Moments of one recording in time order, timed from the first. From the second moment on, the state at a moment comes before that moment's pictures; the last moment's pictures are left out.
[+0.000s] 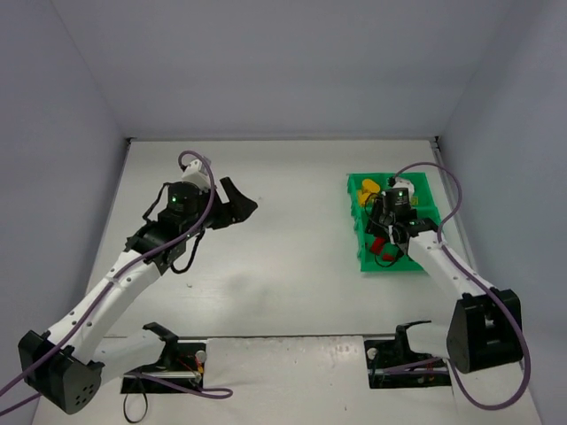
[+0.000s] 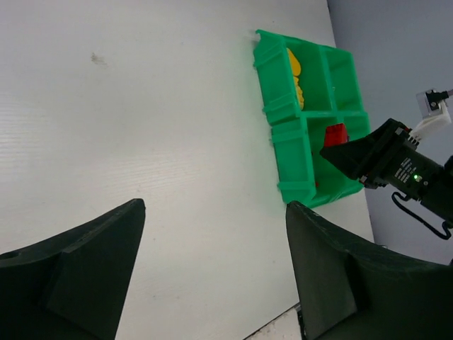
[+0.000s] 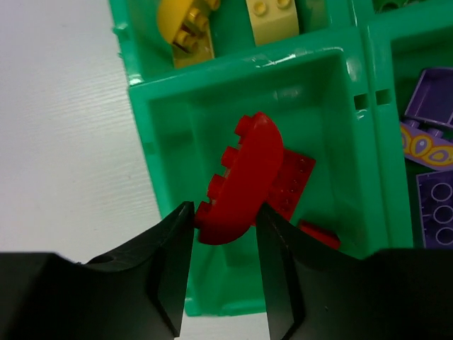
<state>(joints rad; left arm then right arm) -0.49 1.05 0.97 -0.31 0.09 -0.71 0.20 1.22 0.76 -0.36 0.14 0.40</state>
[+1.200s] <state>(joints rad) -0.48 0.66 1.27 -0.83 -0.30 -0.36 0.17 0.58 1.14 -0.50 0.19 0.07</state>
